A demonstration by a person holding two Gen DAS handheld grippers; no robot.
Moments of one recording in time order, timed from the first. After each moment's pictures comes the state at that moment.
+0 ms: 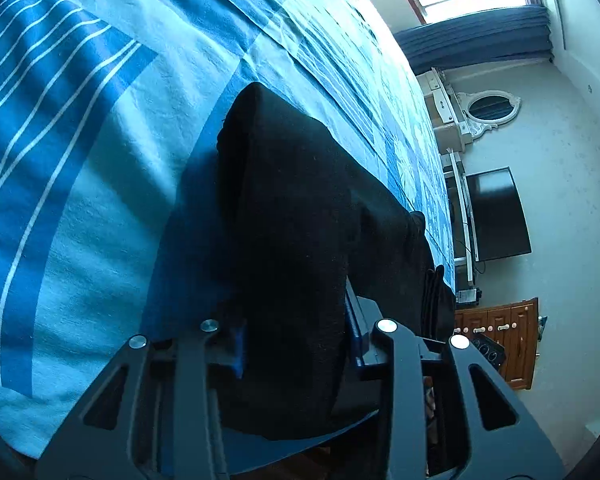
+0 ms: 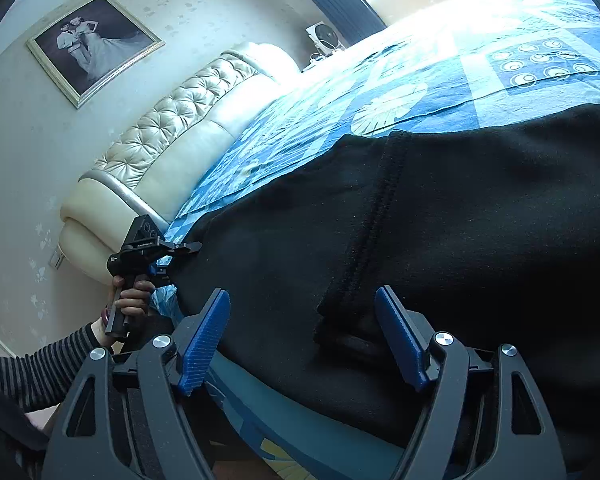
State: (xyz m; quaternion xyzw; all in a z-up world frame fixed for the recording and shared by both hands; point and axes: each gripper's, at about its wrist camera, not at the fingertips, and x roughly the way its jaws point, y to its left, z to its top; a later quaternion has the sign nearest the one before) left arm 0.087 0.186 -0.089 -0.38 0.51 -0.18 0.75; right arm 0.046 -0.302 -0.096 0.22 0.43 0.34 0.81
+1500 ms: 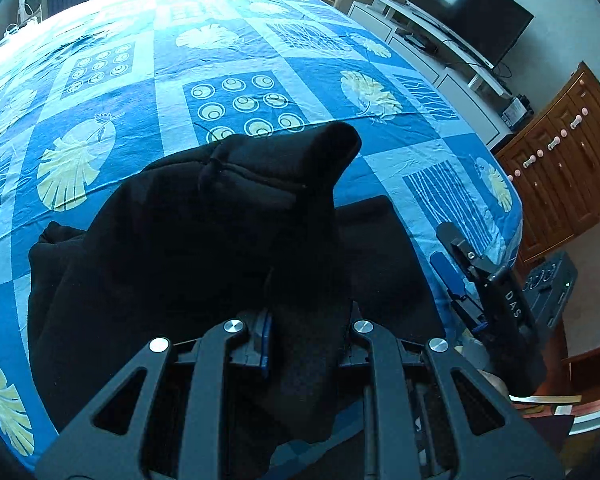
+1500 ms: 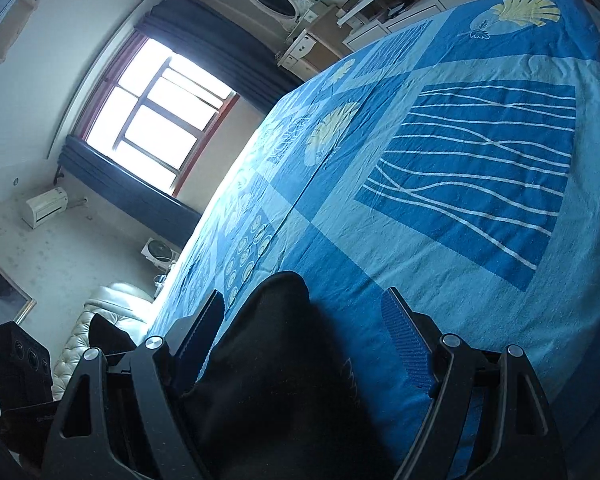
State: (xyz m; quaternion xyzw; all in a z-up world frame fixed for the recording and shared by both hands) left arm 0.118 -0.289 0.009 0.03 0.53 -0.27 0.81; right arm -0.001 -0.533 -0.097 0.45 0.25 -0.08 0.85
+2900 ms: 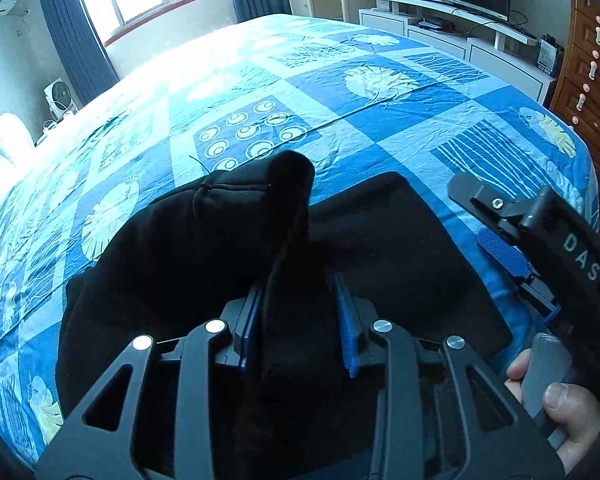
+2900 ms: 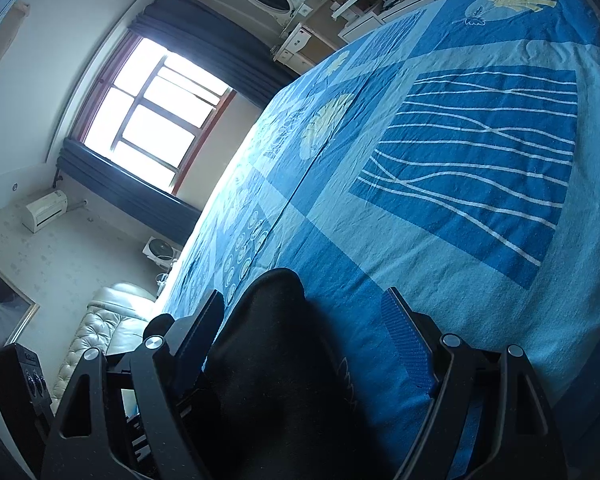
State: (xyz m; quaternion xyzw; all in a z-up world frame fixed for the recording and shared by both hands) left arm 0.069 -0.351 -0.008 0.18 0.42 -0.19 0.87; right arm 0.003 -0.532 -0.099 0.46 0.26 -0.08 0.85
